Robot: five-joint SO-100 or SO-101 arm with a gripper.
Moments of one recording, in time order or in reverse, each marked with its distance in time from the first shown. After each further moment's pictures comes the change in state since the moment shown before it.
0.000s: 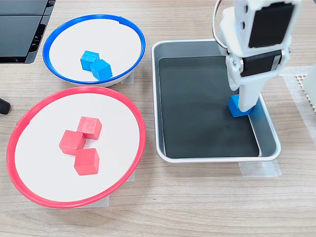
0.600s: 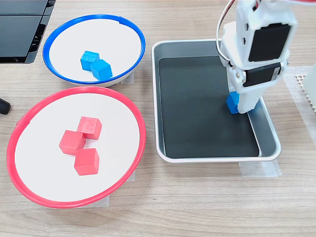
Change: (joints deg) arm 1.1 -0.1 7.7 -8.3 -3.1
